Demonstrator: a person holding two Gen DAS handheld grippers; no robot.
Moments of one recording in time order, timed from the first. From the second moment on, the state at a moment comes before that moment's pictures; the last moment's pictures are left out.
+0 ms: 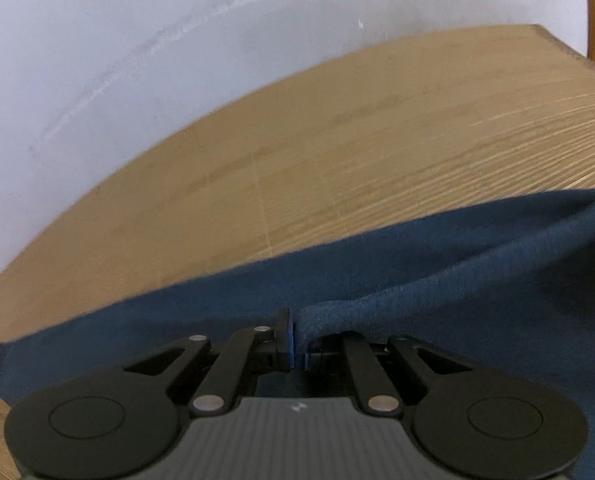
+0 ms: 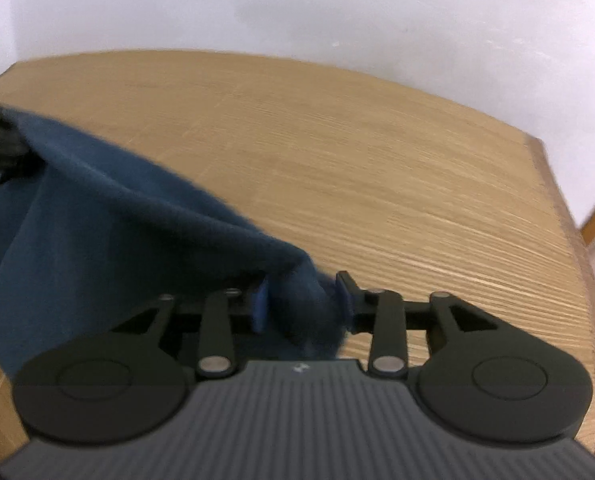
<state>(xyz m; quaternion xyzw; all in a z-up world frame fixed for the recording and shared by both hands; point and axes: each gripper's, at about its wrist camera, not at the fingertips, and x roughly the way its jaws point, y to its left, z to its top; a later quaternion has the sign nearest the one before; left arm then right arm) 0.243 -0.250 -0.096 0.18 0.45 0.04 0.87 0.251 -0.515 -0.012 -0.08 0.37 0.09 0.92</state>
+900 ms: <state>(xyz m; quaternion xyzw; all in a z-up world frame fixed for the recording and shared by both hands) 0.275 -0.250 -0.081 0.19 0.51 0.02 0.84 0.236 -0.502 -0.015 -0.04 0.31 0.07 0.95</state>
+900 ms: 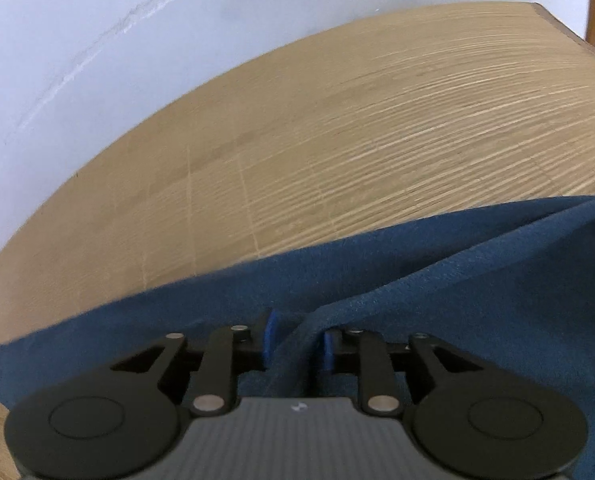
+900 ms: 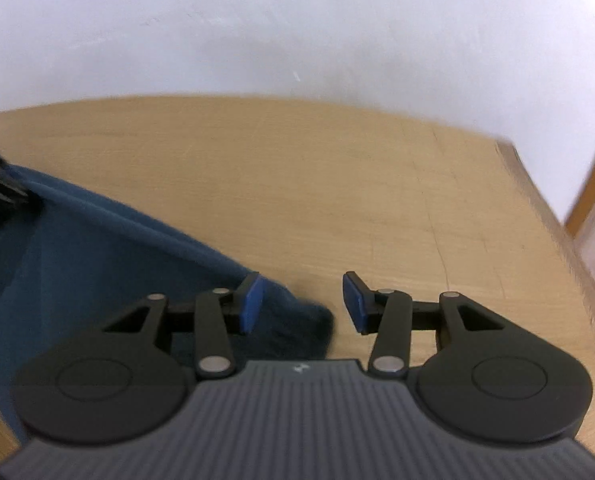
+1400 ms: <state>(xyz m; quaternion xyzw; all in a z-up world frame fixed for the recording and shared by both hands) 0.139 -0.169 -0.053 0.11 0.48 0.12 0.86 0.214 -0.432 -0.021 -0.08 0.33 0.24 0.91</state>
